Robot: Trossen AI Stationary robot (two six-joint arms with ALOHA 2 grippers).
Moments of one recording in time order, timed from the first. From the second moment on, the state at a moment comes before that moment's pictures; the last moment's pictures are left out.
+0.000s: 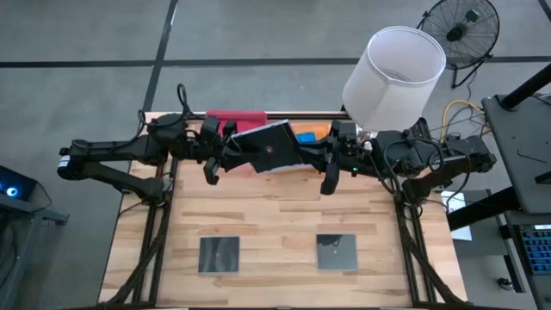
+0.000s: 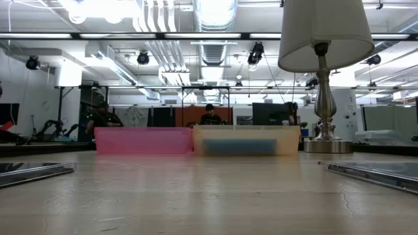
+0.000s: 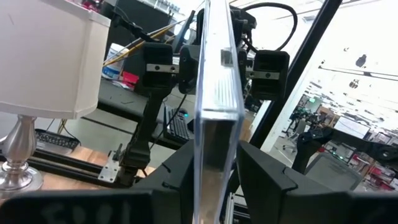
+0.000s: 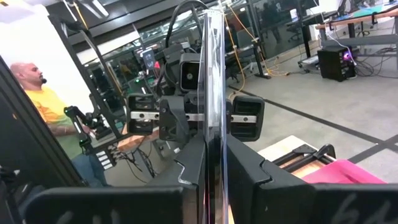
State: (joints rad) left arm 0.04 1.06 1.12 0.11 0.17 -0.44; right arm 0.22 1.34 1.48 -0.09 0.44 0.39
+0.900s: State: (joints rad) left arm 0.04 1.06 1.12 0.10 0.17 -0.42; right arm 0.21 1.33 1.48 -0.09 0.50 0.34
